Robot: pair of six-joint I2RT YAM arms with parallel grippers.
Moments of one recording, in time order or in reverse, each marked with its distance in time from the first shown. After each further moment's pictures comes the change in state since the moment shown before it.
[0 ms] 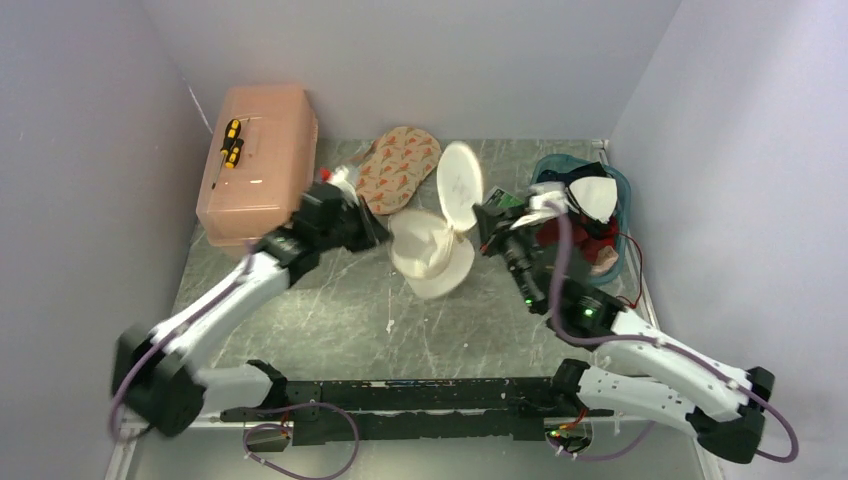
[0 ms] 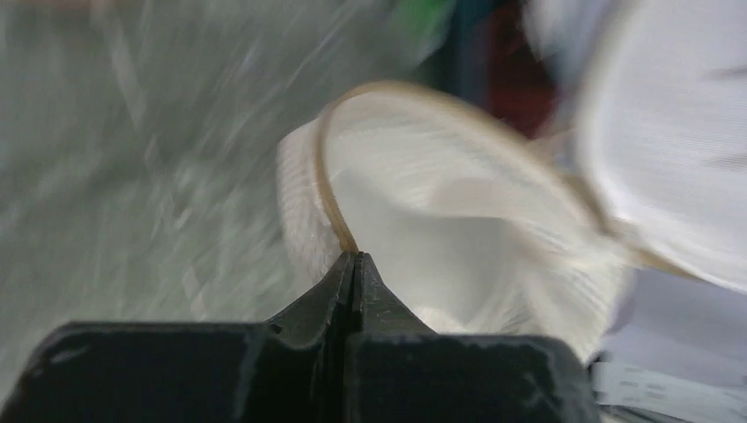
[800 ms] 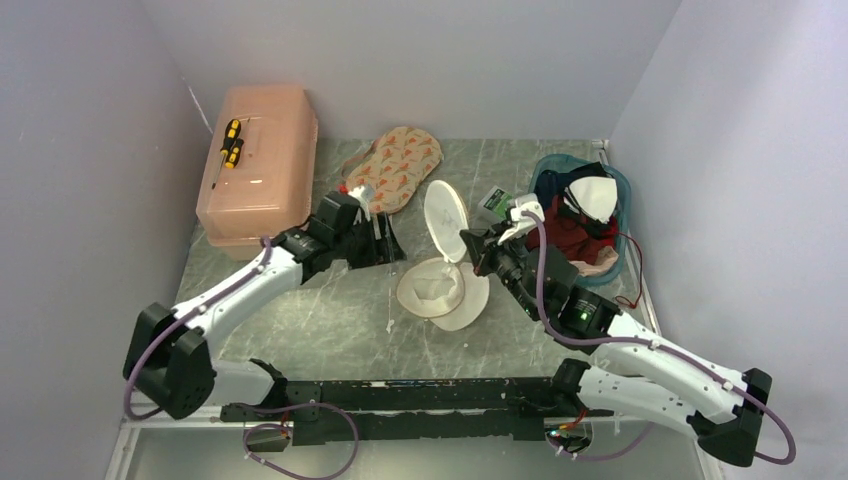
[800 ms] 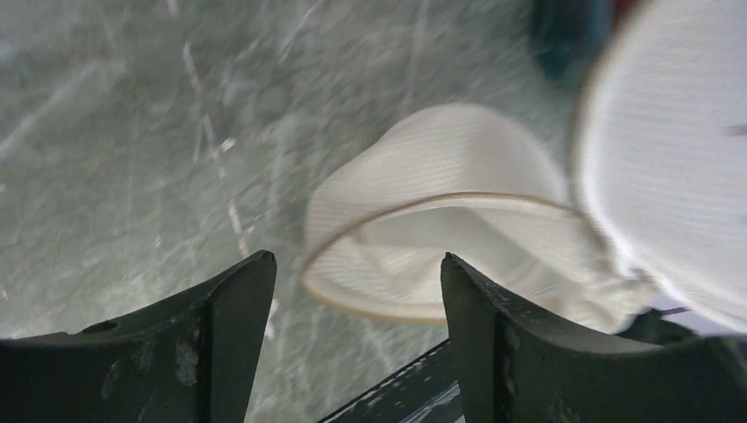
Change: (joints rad) left arm -0.030 0.154 -0.073 -0.095 0.024 0.026; right arm -0.030 0.011 -0.113 -0.154 -0.163 0.097
